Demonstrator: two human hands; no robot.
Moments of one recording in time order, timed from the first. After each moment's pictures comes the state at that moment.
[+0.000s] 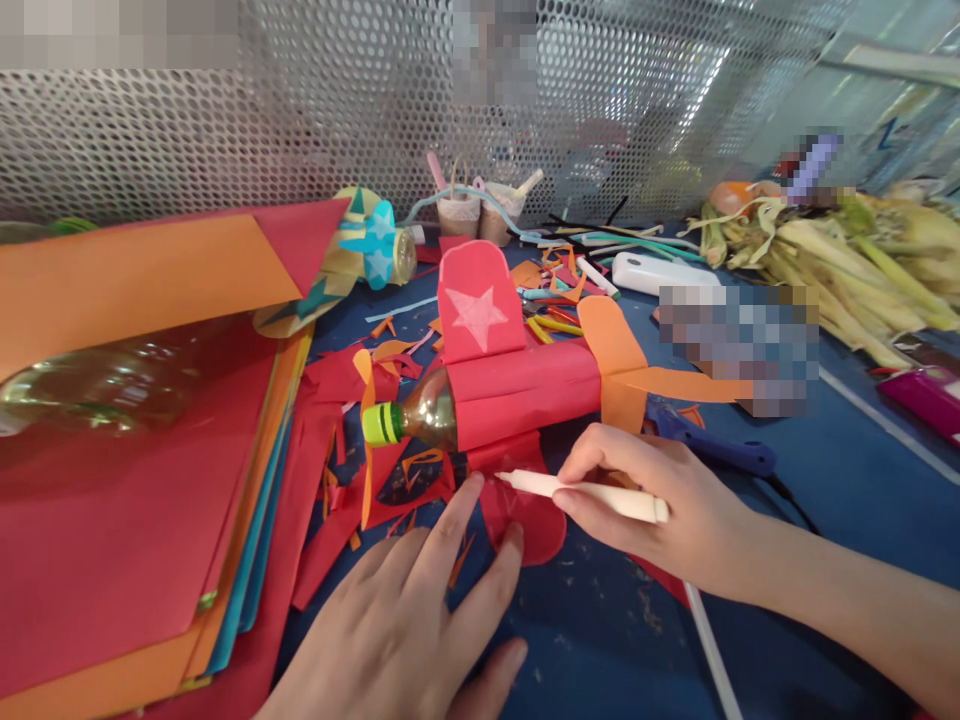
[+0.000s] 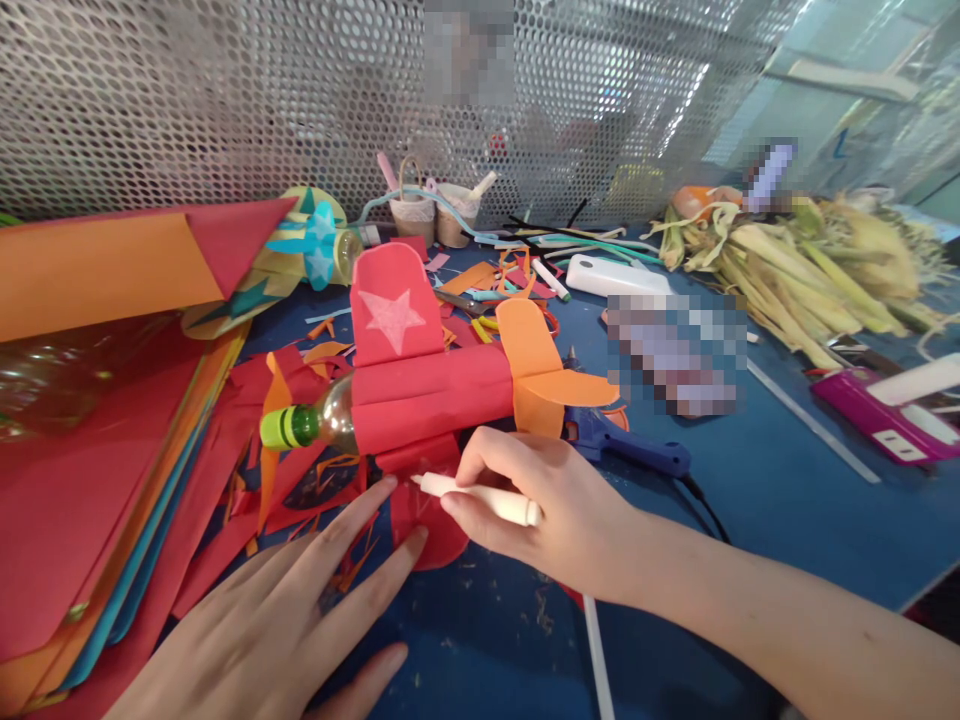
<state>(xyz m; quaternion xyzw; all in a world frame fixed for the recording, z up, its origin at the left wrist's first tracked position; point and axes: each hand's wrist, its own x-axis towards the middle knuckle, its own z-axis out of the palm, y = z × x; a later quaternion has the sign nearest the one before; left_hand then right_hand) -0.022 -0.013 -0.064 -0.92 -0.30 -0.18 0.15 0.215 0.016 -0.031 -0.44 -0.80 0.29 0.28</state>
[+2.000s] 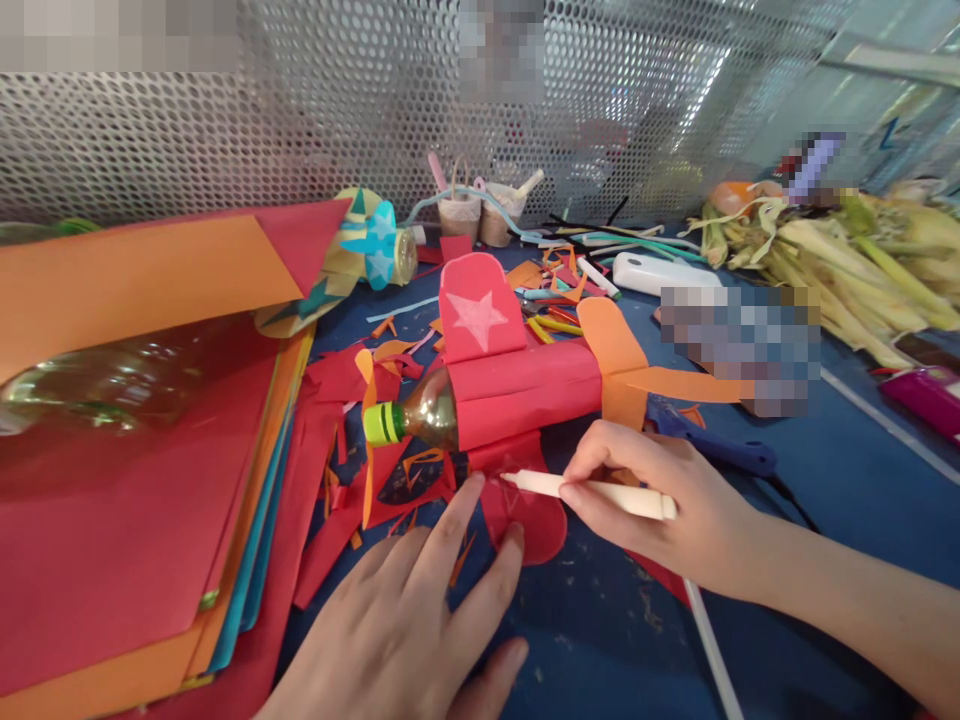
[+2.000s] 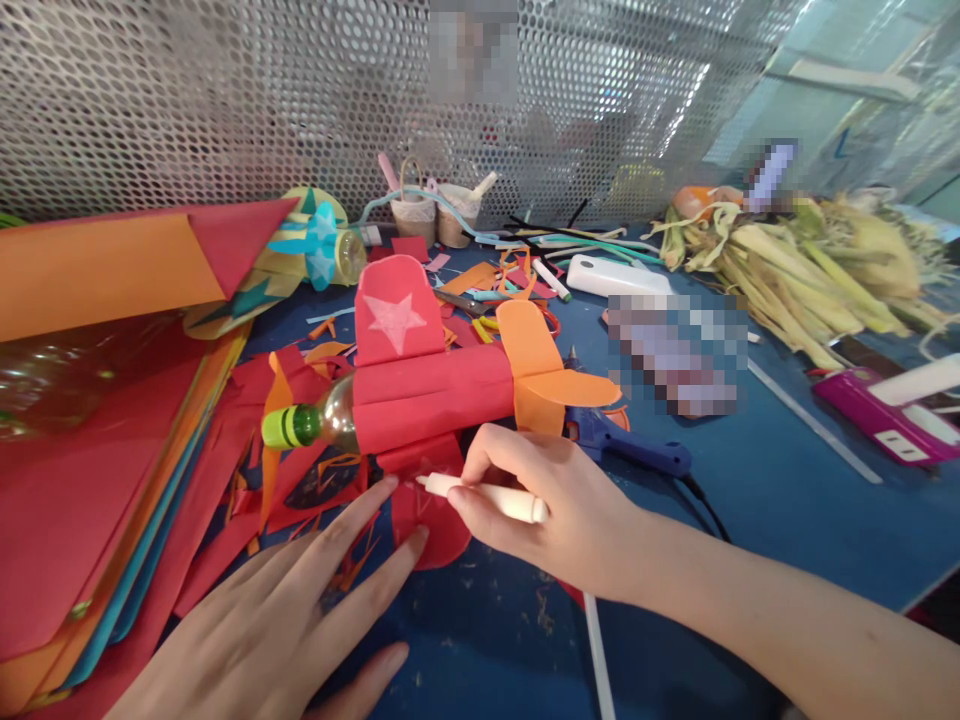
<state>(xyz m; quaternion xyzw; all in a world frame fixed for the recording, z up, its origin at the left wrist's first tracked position) -0.023 -0.014 -0.064 -0.92 -0.30 -0.19 0.16 0.216 0.015 -0.030 -0.45 -0.80 0.30 0.29</state>
